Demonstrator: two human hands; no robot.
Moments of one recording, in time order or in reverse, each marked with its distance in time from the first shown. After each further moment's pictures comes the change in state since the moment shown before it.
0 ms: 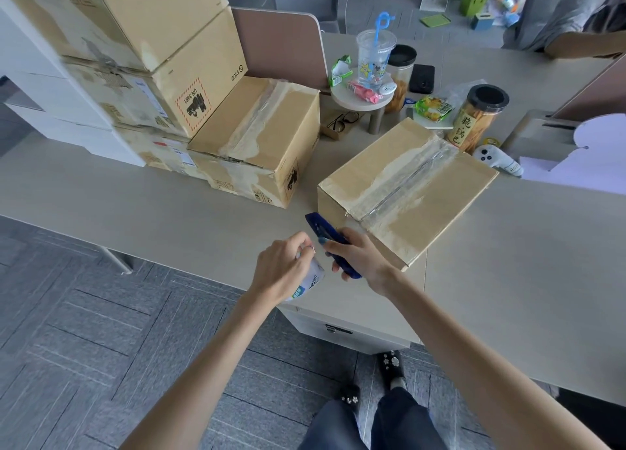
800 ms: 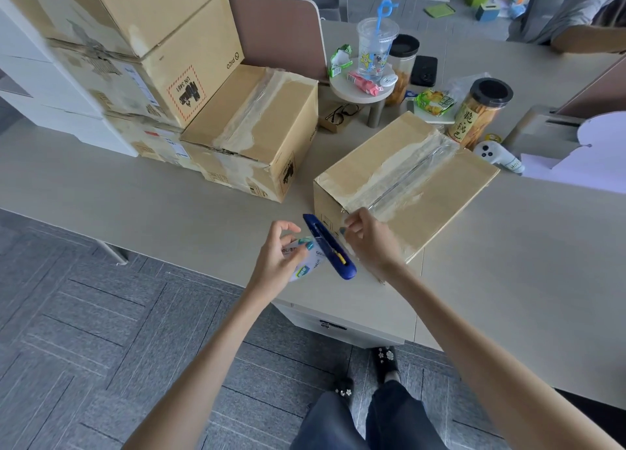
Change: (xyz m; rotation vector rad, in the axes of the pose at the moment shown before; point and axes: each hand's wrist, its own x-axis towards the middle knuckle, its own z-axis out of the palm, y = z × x) left_hand 0.014 -0.036 0.032 -0.661 0.040 -0.006; right_hand 0.023 0.015 -0.028 -0.548 0.345 -0.246
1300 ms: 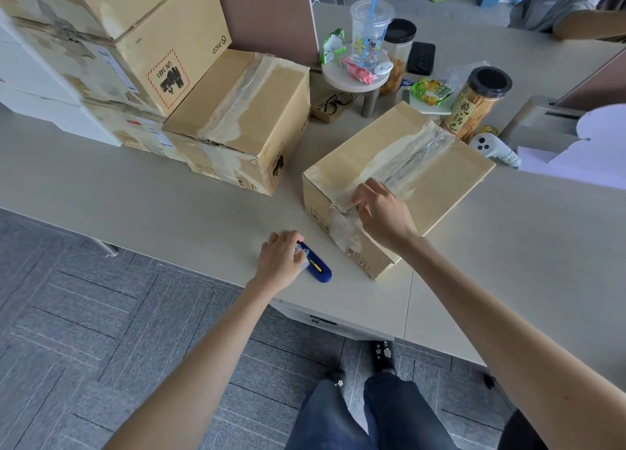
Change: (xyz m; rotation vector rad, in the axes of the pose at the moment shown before) left_hand 0.044 -0.060 0.033 0.936 -0.094 0.041; right_hand 0.048 0.034 -0.033 -0.426 0.110 -0.378
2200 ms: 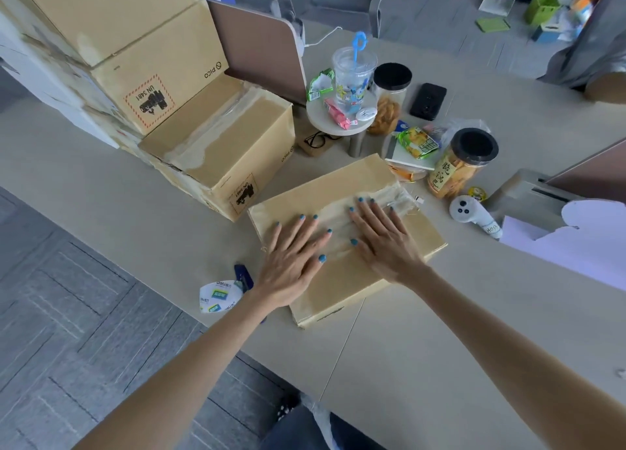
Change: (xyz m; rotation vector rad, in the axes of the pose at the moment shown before) left_hand 0.077 0.144 0.004 0.280 0.141 0.146; right_hand 0.051 0.174 -0.049 -0.300 -0.334 -0.287
